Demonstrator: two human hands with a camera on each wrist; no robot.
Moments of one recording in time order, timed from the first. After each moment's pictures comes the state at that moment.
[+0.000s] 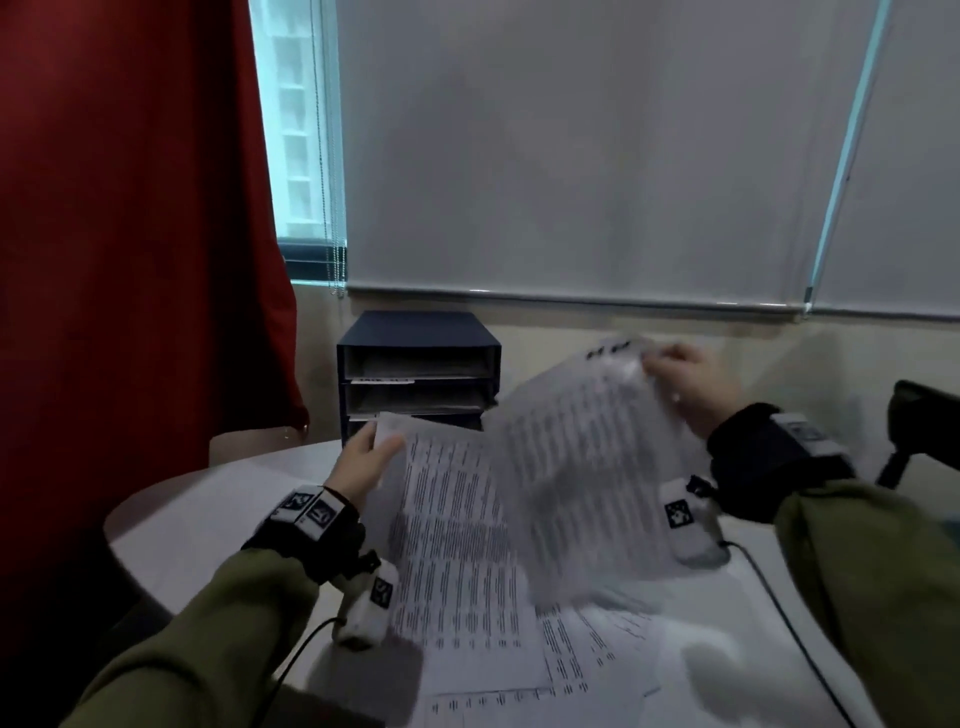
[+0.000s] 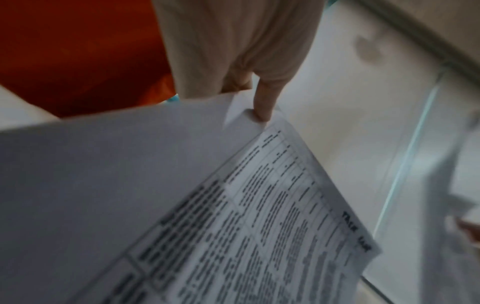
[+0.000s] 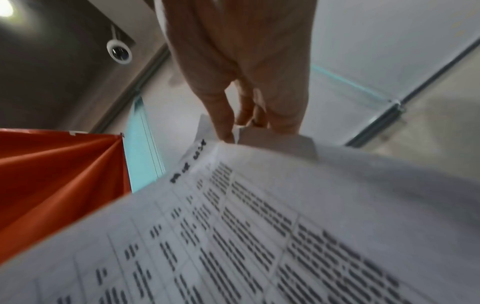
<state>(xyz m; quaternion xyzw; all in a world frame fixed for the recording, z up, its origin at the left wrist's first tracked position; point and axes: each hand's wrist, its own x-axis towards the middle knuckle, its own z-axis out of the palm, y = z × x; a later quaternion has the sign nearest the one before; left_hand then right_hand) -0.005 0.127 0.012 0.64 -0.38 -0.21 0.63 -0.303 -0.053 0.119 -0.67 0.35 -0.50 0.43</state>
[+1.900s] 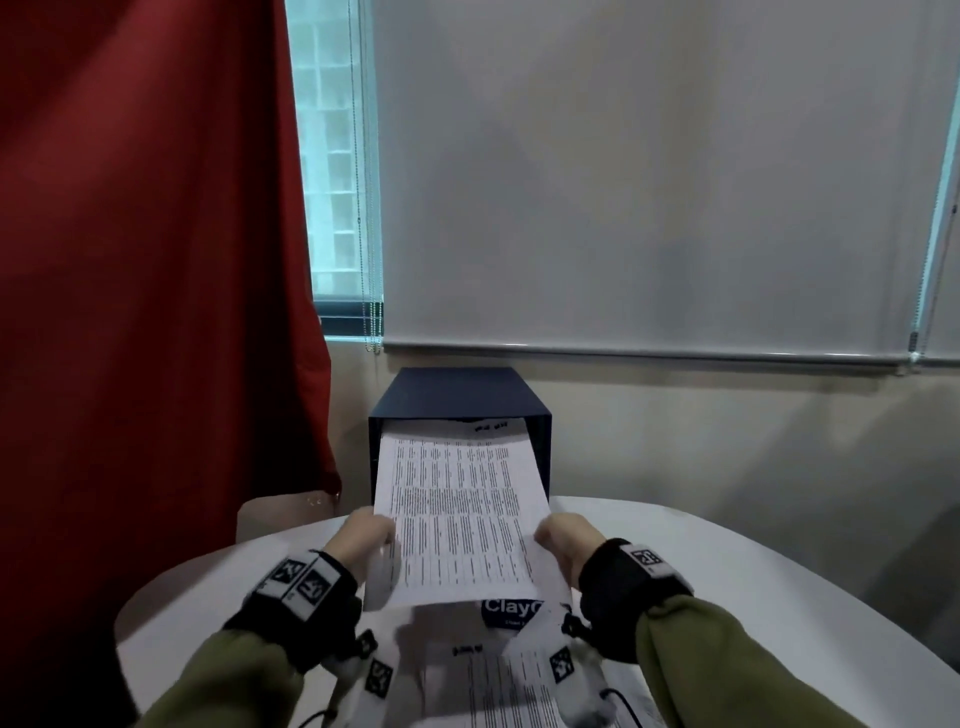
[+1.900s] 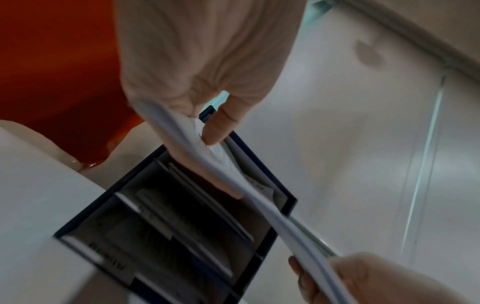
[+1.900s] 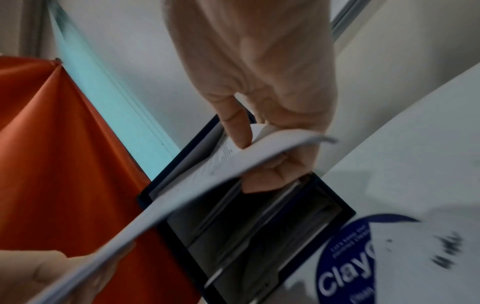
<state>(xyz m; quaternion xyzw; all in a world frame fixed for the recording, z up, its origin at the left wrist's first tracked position) 0.071 0.095 0.025 0.74 -0.25 -0.28 0.55 -0.124 -0.063 0.024 -0.66 0.40 -0.20 0.61</state>
